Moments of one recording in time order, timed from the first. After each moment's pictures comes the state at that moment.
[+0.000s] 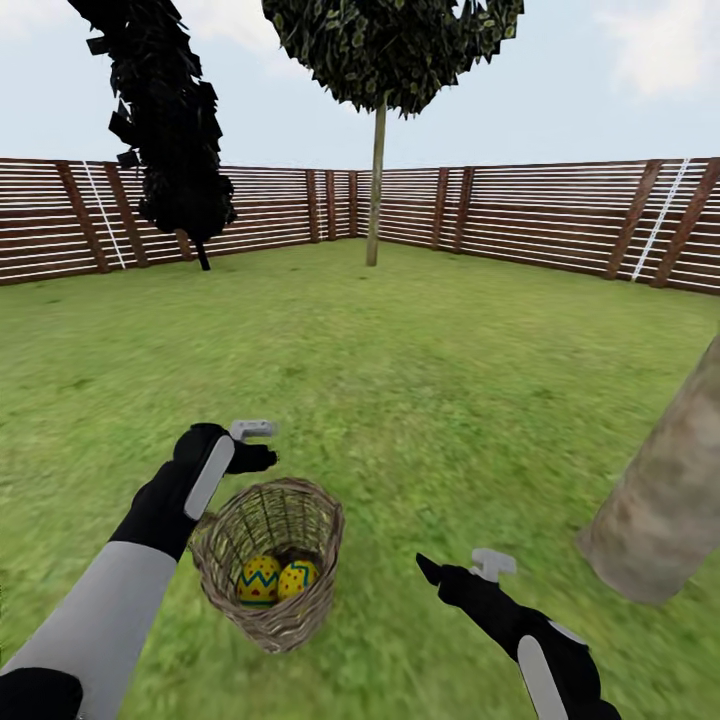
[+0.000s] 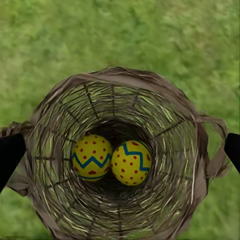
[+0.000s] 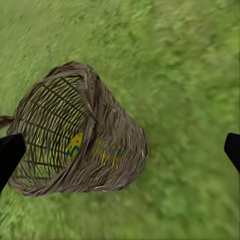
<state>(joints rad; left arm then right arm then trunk) -0.83 0.06 -0.15 -1.08 0.41 1.05 0.31 -0.12 0.08 -0.06 -1.47 -0.36 0.57 0.21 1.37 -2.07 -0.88</state>
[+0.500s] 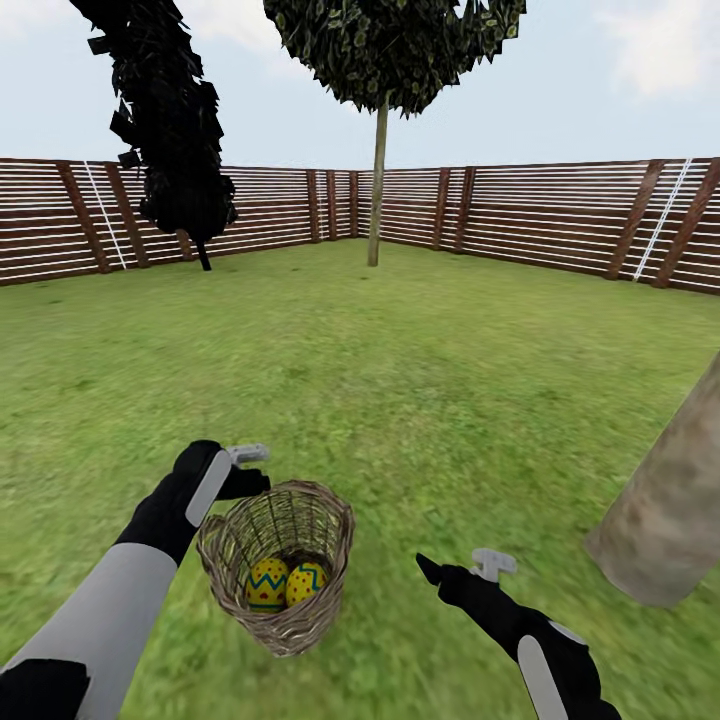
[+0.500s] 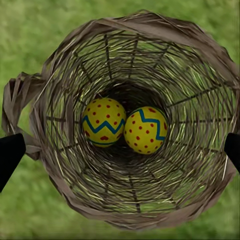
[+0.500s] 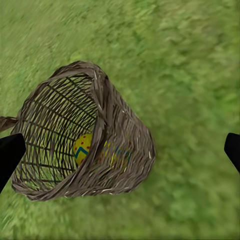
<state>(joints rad) -0.83 0.05 -0.10 -0.91 0.41 1.05 0.30 -0.12 0.08 -0.06 -1.47 -0.36 0.57 0.21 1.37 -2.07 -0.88</state>
